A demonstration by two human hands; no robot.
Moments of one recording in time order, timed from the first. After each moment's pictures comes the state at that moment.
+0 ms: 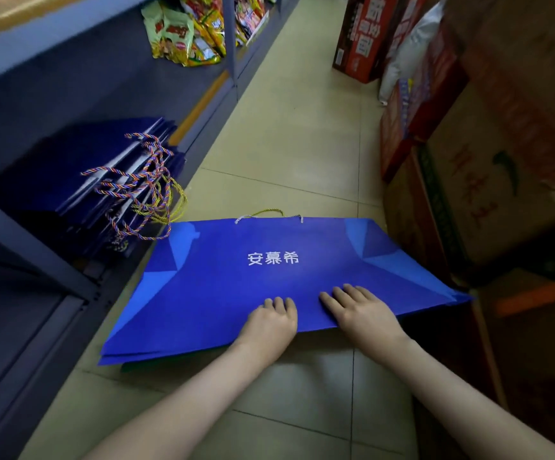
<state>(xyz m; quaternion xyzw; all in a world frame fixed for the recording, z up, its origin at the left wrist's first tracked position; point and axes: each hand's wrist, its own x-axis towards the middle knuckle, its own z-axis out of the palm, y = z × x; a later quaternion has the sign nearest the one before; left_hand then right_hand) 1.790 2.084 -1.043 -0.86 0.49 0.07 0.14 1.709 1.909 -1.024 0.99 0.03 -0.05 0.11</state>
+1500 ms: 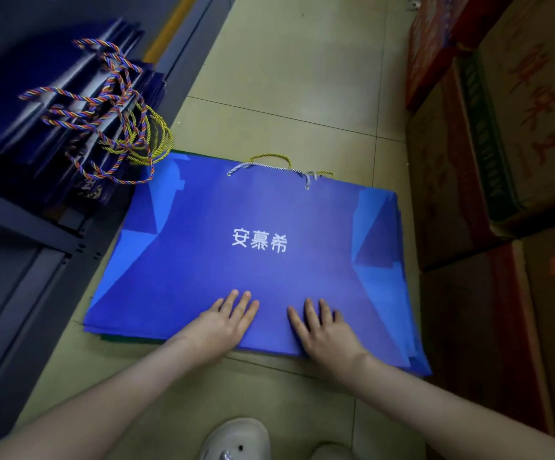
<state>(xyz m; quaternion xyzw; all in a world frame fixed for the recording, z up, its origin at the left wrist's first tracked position) 1.793 2.179 -1.128 -0.78 0.57 0.17 0.21 1.669 1.991 -1.119 0.96 0.05 -0.28 0.05</state>
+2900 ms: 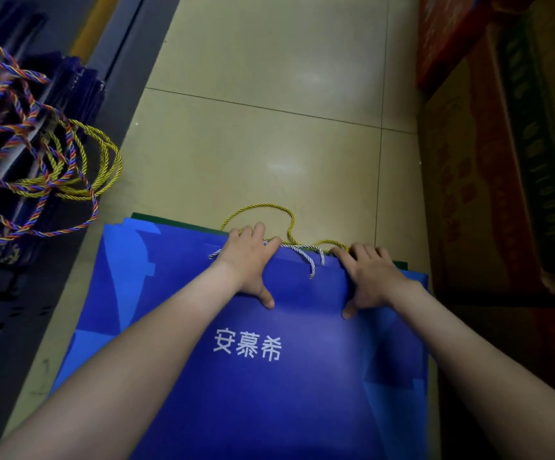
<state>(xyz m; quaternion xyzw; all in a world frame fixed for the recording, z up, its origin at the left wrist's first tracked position) 1.932 2.013 -1.133 -0.82 0.49 0.22 0.20 1.791 1.823 -1.135 0.93 -0.09 -0.34 -0.06</state>
